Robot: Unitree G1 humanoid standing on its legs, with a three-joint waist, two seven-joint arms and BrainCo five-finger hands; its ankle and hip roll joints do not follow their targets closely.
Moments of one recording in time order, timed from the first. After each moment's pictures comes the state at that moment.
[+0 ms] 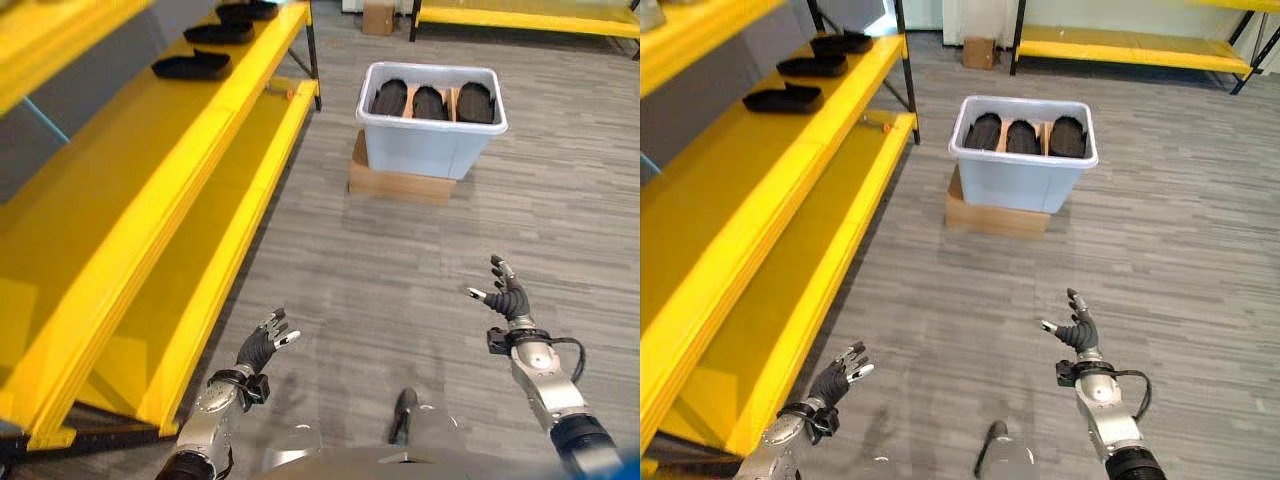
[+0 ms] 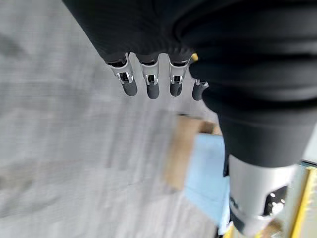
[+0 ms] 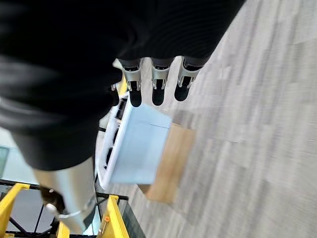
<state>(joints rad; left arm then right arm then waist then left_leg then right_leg) 0.11 0.30 -0.15 0.55 -0.51 -0.10 -0.18 -0.03 -0.46 0.15 0.48 0.20 -0.16 -0.23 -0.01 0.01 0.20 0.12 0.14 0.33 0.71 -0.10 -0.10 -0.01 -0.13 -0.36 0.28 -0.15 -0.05</state>
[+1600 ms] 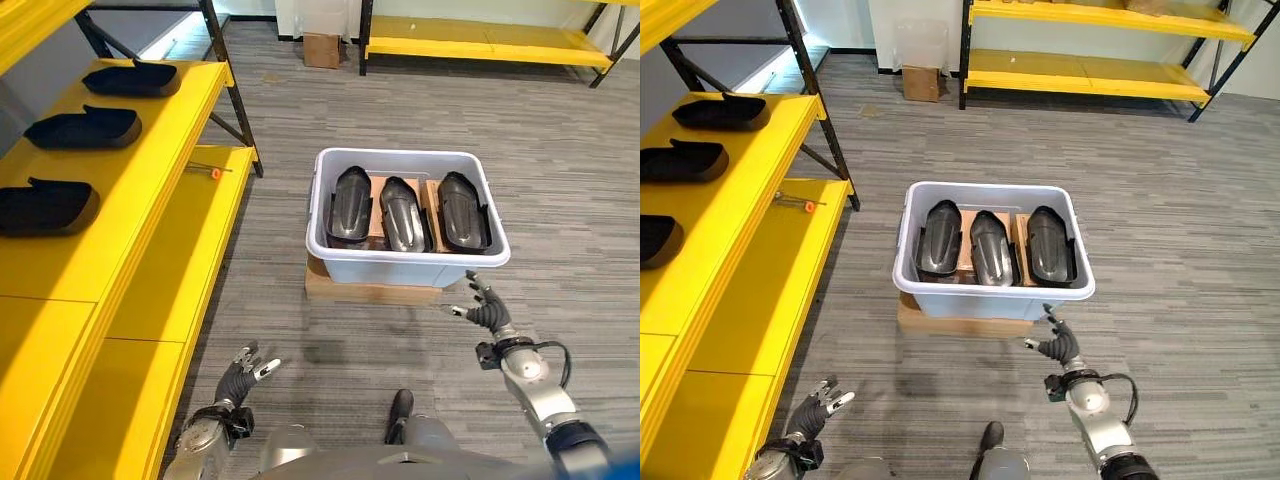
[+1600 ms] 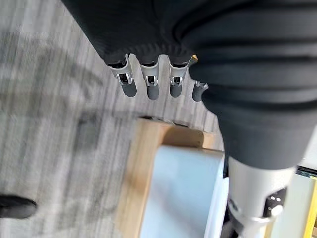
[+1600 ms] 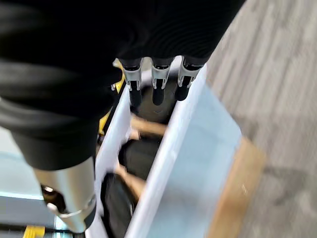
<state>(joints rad) 0.23 0.31 -0.13 0.56 -0.49 -0.14 -0.09 0.00 -0.47 0.20 0.42 0.12 -0.10 -0.16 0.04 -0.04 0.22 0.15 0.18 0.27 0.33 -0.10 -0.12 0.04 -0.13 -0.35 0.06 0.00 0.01</state>
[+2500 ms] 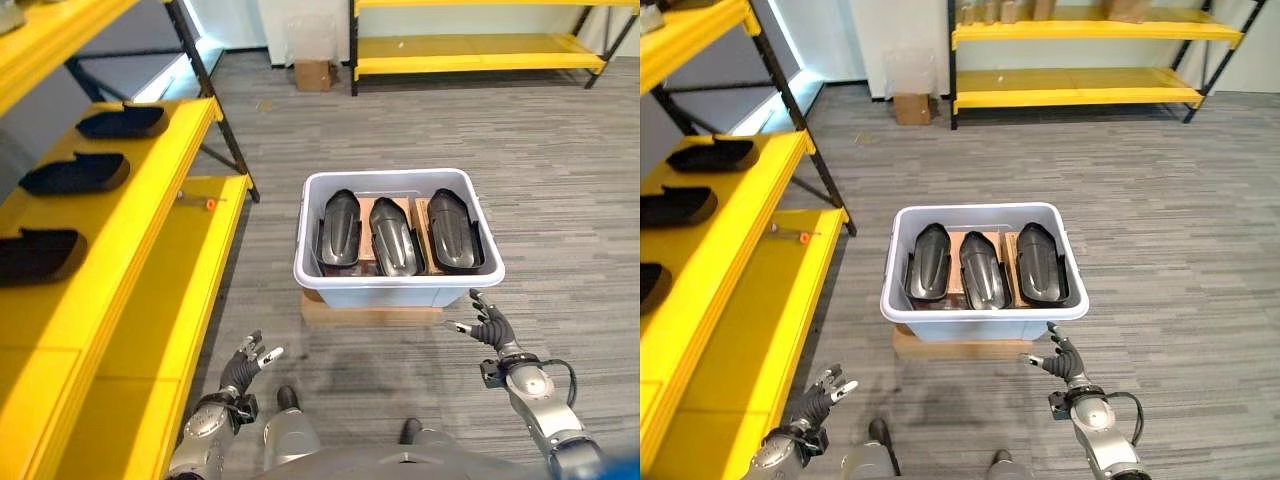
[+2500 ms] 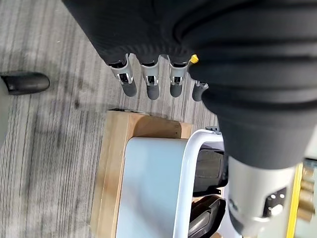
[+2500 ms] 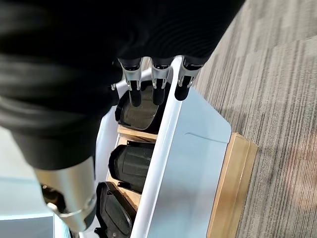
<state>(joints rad) 0.16 0.29 -0.12 0.62 -0.48 -0.14 -0.12 0.08 -0.47 0.20 0.41 0.14 -0.08 -0.12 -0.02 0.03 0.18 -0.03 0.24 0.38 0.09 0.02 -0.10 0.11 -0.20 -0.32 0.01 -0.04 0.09</state>
